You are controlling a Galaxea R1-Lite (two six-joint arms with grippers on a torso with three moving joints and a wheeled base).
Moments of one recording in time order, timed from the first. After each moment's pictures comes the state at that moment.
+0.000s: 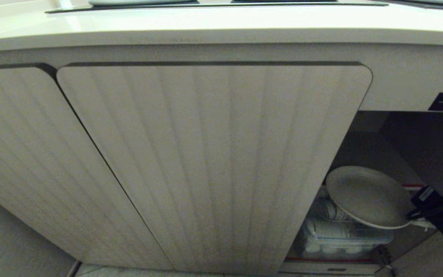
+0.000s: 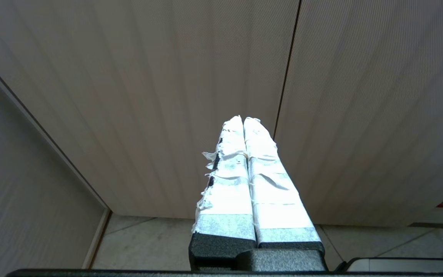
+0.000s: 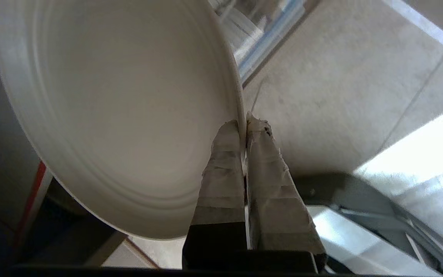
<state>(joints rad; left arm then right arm) 0.00 0.00 0.00 0.00 0.00 0.00 -0.21 1.59 -0.73 0.11 0.10 0.80</state>
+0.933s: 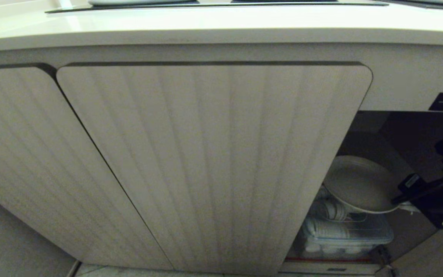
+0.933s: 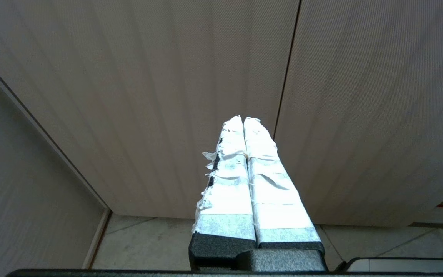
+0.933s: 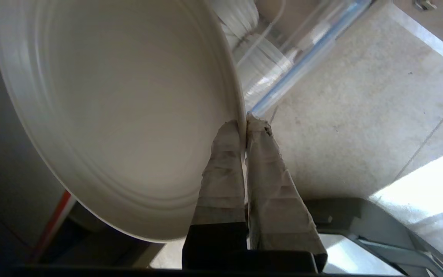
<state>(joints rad) 0.00 0.00 0.00 0.00 0.00 0.00 -0.19 1.70 -0.82 0.03 0.09 0.81</state>
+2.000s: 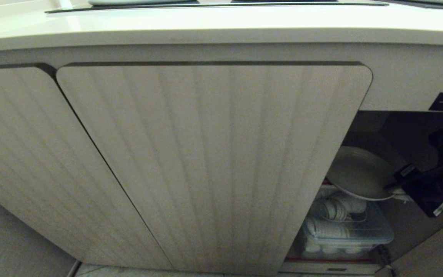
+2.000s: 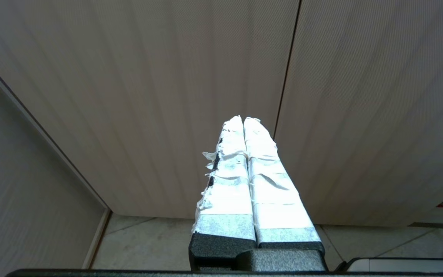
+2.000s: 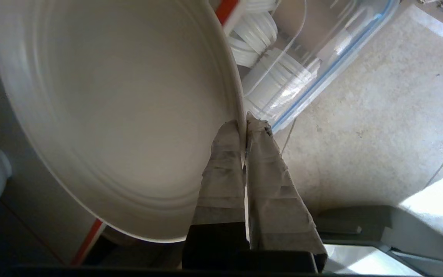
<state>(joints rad) 0.00 0.00 0.00 0.00 0.00 0.00 -0.19 1.75 -0.91 0.03 0.09 0.89</state>
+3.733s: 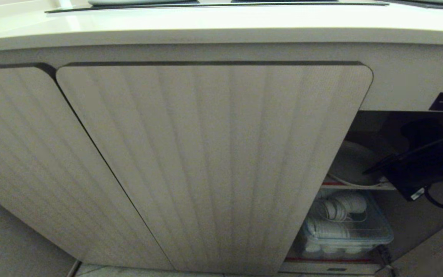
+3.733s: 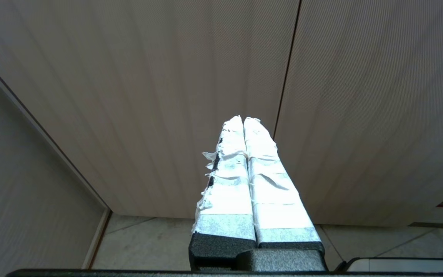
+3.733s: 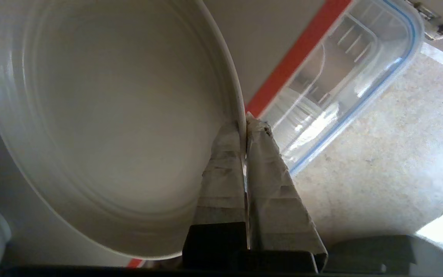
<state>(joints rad) 0.00 0.00 0.00 0.00 0.00 0.00 -0.14 1.93 -1.11 0.04 -0.03 0.95</state>
